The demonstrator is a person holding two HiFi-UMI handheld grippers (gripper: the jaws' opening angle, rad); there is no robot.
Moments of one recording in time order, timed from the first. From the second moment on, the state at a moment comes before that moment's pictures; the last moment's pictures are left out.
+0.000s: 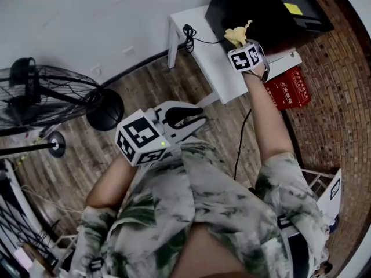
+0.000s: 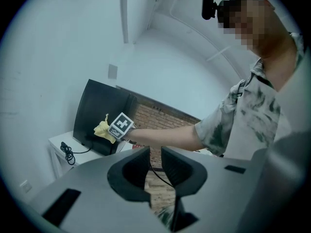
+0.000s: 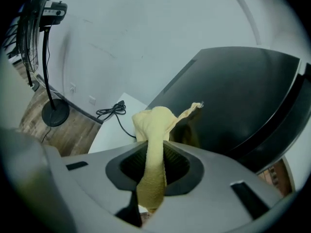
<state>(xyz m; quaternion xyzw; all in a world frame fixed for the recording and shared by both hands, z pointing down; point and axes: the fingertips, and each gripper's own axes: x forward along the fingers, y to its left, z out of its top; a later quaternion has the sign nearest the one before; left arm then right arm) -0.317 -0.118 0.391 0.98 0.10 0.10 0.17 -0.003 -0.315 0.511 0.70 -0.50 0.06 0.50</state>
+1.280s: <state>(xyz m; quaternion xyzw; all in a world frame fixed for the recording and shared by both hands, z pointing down) -0.303 -0.134 0.386 0.98 0.10 0.08 0.16 -0.032 -0.386 0.271 0.75 -0.50 -0.11 0.42</state>
